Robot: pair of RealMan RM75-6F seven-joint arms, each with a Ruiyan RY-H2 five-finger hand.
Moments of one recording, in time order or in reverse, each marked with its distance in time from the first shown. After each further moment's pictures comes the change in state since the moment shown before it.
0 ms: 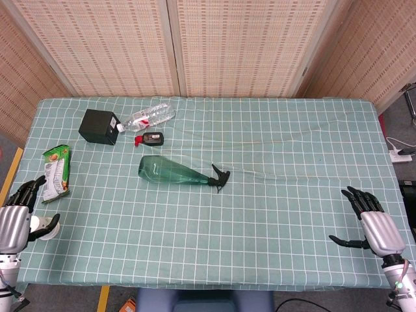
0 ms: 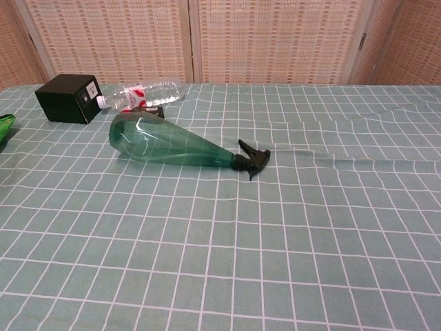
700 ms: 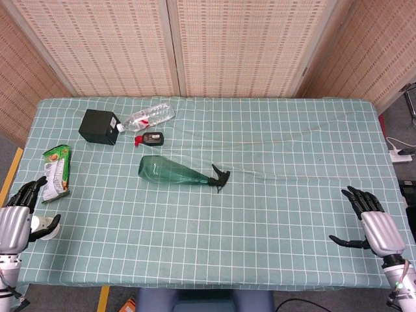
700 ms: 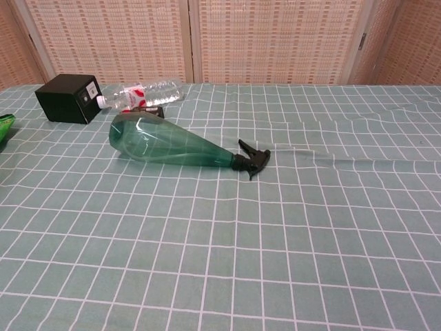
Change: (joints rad) left arm -0.001 -0.001 0.002 -0.001 0.001 -0.008 -0.004; right arm -0.002 -0.003 0.000 0.003 -0.005 0.008 0.008
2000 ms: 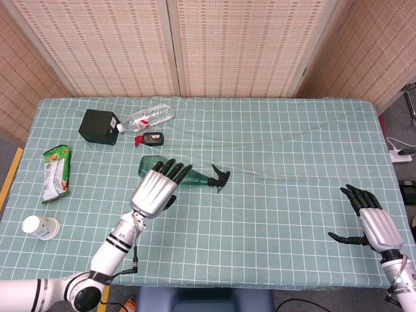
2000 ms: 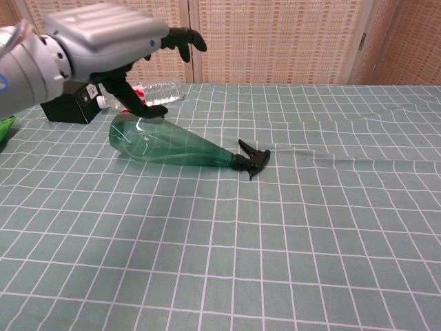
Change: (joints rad) left arm -0.613 -0.298 -0.185 -0.326 -0.388 -0.405 1.051; right arm 0.031 0.026 0.012 -0.033 0.053 -0.071 -0.002
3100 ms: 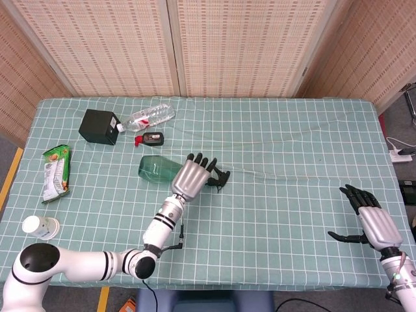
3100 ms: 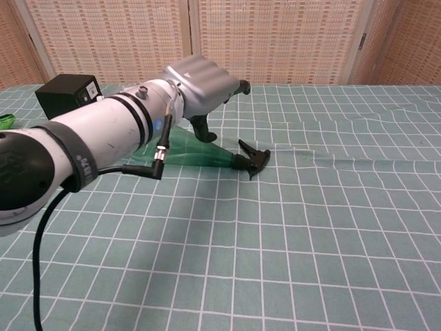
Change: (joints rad) left arm -0.327 -0.329 -0.002 0.491 -0.297 -0.030 0.170; right arm 0.020 0.019 0.002 -0.018 0.034 -0.050 -0.004
